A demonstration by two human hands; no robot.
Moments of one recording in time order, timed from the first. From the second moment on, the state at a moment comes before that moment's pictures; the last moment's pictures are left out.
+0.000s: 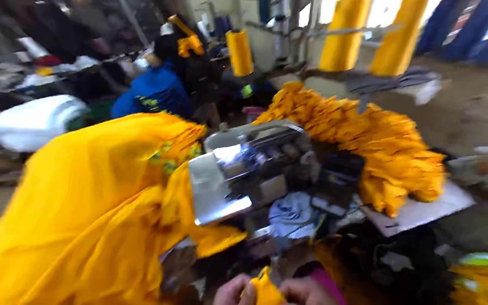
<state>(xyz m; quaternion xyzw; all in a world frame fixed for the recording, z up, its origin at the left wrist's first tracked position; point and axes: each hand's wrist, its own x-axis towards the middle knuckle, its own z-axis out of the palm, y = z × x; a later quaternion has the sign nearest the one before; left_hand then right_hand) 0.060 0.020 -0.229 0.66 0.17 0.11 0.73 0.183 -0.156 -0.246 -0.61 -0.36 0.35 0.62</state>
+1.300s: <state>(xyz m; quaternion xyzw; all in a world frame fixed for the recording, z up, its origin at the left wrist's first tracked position) 0.053 0.025 -0.237 0.76 0.16 0.10 0.63 0.205 -0.158 -0.277 -0.55 -0.48 0.38 0.56</state>
